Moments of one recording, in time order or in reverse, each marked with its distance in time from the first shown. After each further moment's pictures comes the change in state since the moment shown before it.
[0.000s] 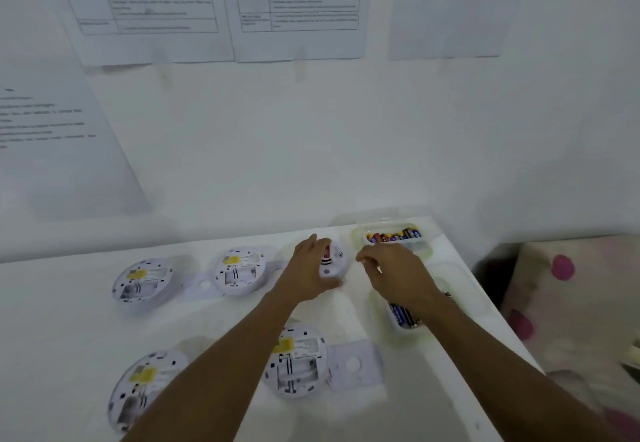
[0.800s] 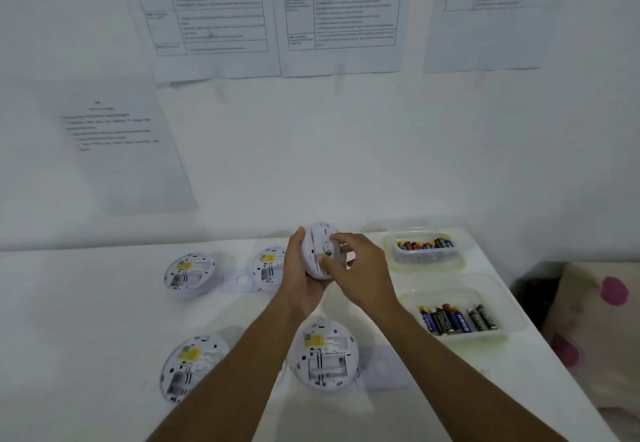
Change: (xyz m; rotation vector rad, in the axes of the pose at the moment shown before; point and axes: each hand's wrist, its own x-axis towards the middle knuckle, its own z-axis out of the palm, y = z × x) left_hand -0.063 0.032 -0.058 -1.724 0.169 -0.352; right_hand 0.019 -0.103 0.029 0.635 0.217 0.135
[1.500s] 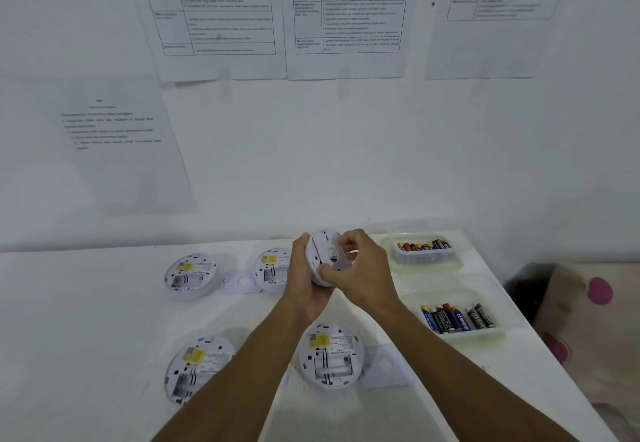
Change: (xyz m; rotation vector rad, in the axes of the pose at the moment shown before) left_hand -0.003 -0.004 -0.007 0.012 -0.023 -0.009; right_hand -0.007 -0.024 -0.003 0.040 -0.026 0.082
